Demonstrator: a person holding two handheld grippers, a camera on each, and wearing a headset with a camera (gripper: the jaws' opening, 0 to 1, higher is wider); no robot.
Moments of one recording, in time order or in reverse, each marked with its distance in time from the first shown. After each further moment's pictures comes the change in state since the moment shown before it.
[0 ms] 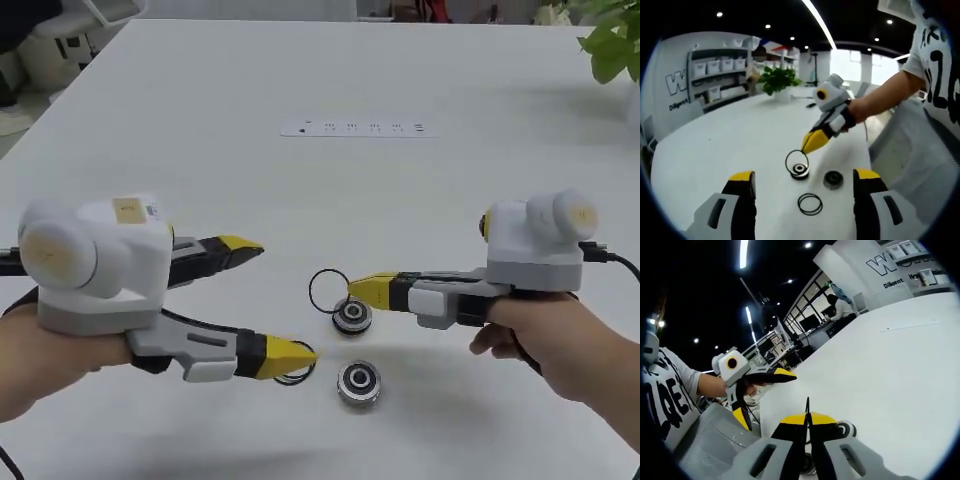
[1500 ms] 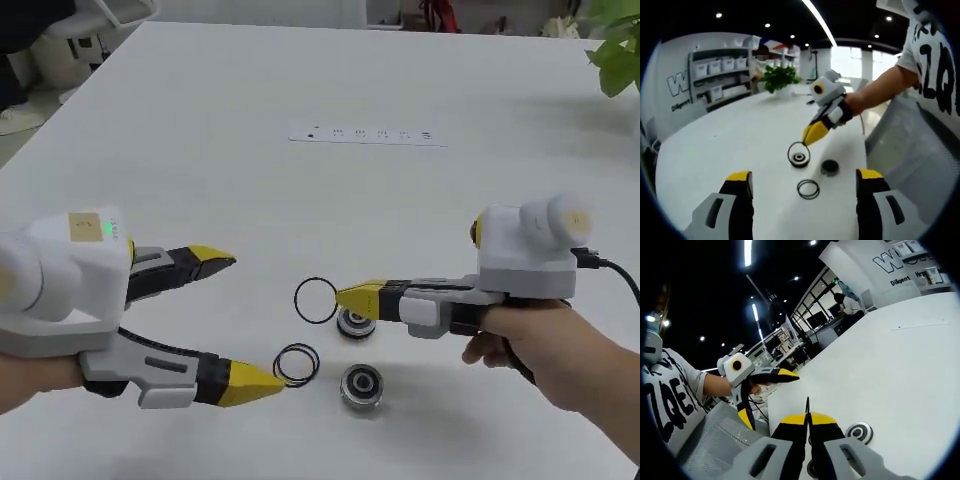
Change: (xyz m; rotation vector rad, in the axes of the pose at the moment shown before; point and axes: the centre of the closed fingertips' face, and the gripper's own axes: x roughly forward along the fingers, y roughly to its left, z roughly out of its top) left arm -0.030 -0.004 -0.012 0.016 0.023 0.018; right arm 0.012 0.023 -0.003 -0.005 0.031 0.065
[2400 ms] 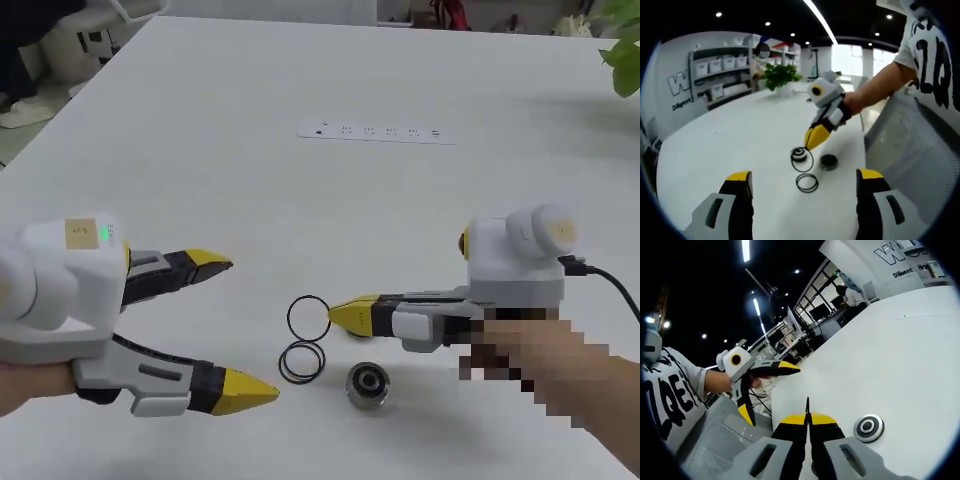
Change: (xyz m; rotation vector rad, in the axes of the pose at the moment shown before) left arm -0.007 -0.004 -0.010 0.002 0.019 0.008; right arm 0.012 0.003 -0.019 0.021 0.063 0.034
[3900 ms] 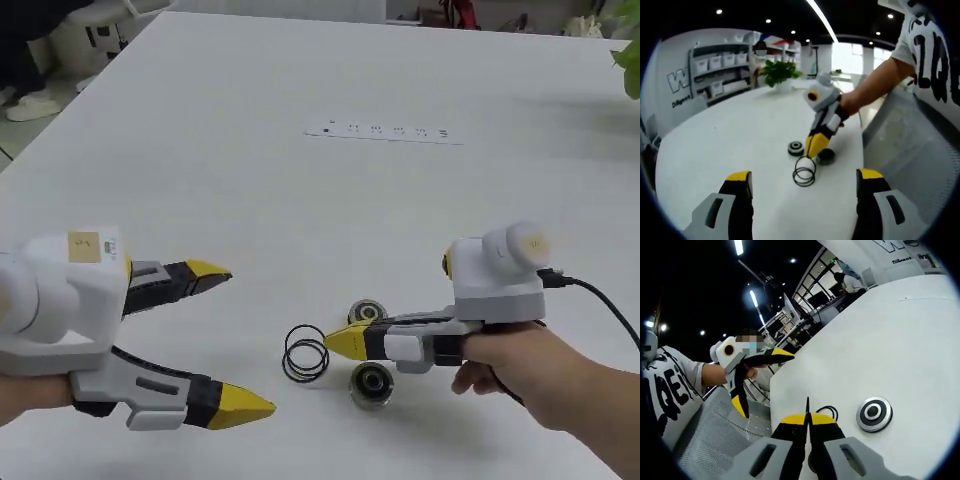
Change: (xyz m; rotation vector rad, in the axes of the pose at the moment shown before) left arm -0.003 -0.006 -0.011 -0.012 0.020 -0.004; right arm 0.013 -0.006 -0.030 0.042 0.108 0.012
